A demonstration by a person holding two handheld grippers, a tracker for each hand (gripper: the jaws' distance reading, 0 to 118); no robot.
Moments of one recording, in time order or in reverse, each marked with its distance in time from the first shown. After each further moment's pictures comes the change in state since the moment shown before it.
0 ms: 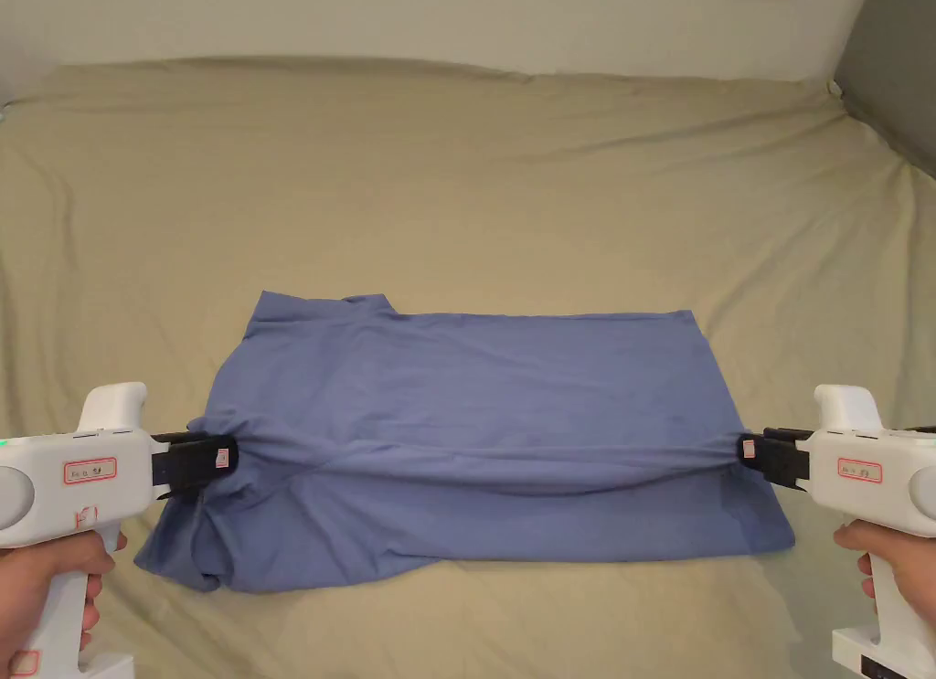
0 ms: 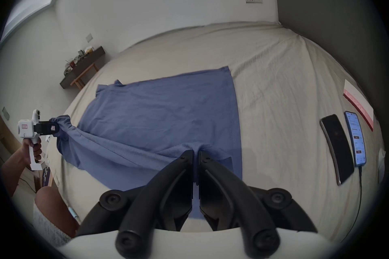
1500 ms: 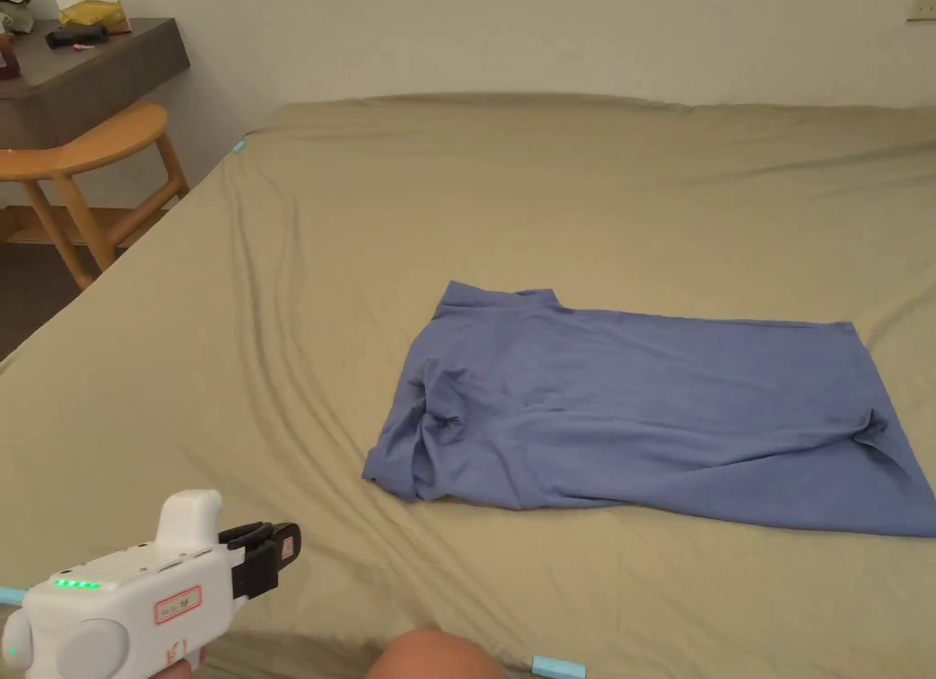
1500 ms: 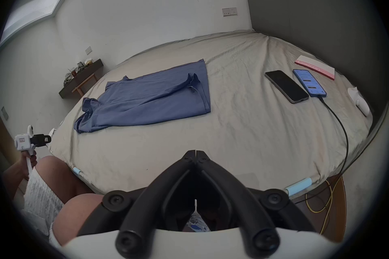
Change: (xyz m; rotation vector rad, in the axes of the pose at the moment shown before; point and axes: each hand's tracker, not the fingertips) left arm -0.017 -0.179 0.164 0.158 0.169 0.017; right arm -0.004 -0.176 0.187 0.157 -0.057 -0.080
